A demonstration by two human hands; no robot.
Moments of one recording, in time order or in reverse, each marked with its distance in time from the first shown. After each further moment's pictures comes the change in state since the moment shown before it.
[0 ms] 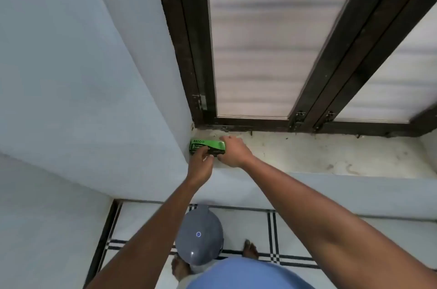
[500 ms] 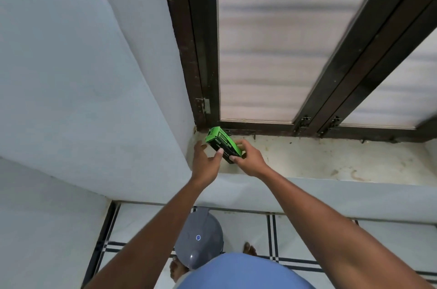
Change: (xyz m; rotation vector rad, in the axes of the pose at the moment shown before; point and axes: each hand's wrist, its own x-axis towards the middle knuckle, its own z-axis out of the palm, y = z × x) left_hand 0.020 0.006 0.004 -0.092 0.099 0.078; right_hand -0.013 0.041 0.001 0.440 0.075 0.104
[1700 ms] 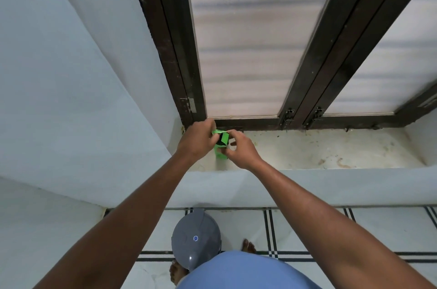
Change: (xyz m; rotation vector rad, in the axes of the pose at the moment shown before) left_hand 0.028 0.072 -0.012 0.700 -0.074 0.572; right_hand -0.015 -0.014 -0.020 0.005 0.118 -0.144
